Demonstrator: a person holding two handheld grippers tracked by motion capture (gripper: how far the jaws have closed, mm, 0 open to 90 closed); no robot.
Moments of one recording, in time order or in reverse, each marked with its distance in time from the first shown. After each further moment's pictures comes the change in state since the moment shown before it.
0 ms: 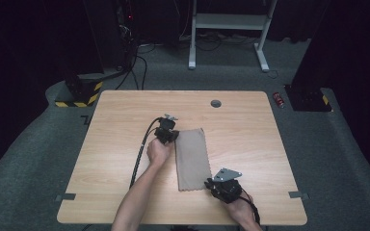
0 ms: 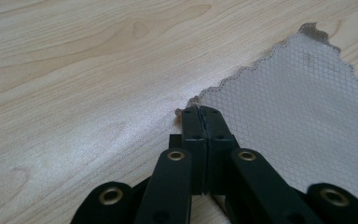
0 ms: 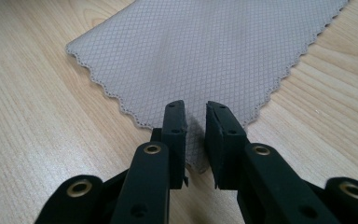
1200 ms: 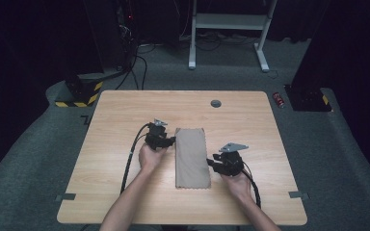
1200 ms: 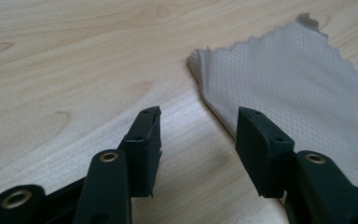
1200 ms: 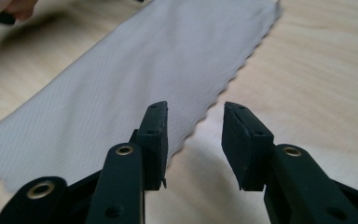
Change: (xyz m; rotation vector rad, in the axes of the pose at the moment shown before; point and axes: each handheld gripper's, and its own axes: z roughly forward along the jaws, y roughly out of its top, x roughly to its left) left arm 0.017 -0.031 -0.023 -0.077 -0.031 -0.053; right arm -0.070 0.038 0.020 -0.052 -0.014 0.208
